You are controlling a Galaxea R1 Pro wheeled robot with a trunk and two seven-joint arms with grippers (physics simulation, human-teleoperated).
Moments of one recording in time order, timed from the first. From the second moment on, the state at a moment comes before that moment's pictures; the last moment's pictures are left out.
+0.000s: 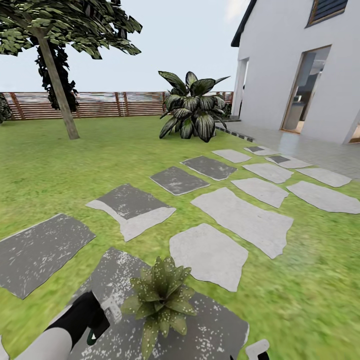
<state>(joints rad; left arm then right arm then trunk) -0.60 0.08 0.17 -0.46 -1.06 0.44 -0.63 -0.35 -0.01 -0.39 -0.12 0.67 -0.47 0.02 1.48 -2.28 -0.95</state>
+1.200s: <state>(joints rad) -0.57 0.08 0.18 -0.46 -1.05 0.46 -0.58 -0.35 -0.01 -0.39 -0.12 0.67 -0.47 0.02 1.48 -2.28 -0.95</state>
